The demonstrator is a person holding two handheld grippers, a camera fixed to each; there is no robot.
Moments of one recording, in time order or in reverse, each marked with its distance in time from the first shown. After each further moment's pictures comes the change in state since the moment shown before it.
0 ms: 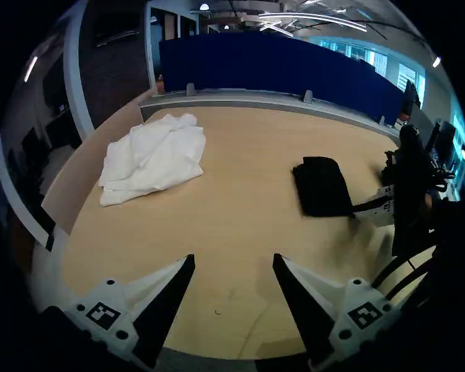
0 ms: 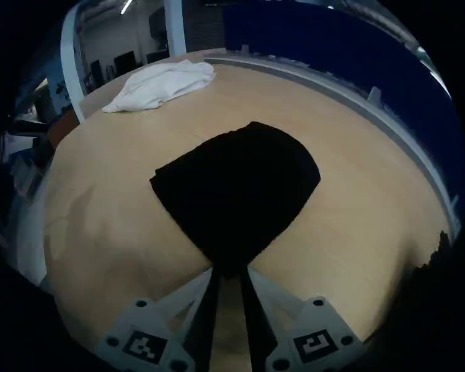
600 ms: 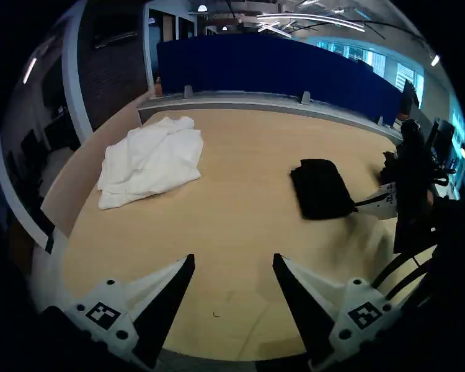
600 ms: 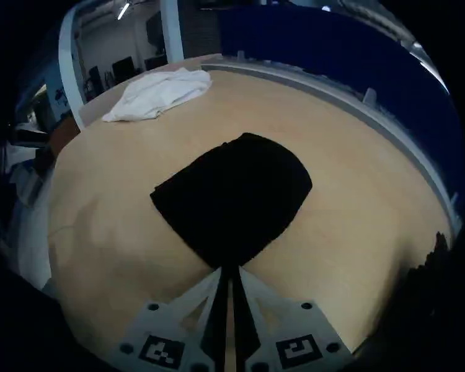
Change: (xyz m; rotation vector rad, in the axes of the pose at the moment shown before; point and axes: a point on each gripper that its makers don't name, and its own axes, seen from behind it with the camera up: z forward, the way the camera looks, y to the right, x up) left arm 0.008 0.004 -0.003 -0.008 0.009 0.007; right arm 0.016 0.005 -0.013 0.007 0.036 0.016
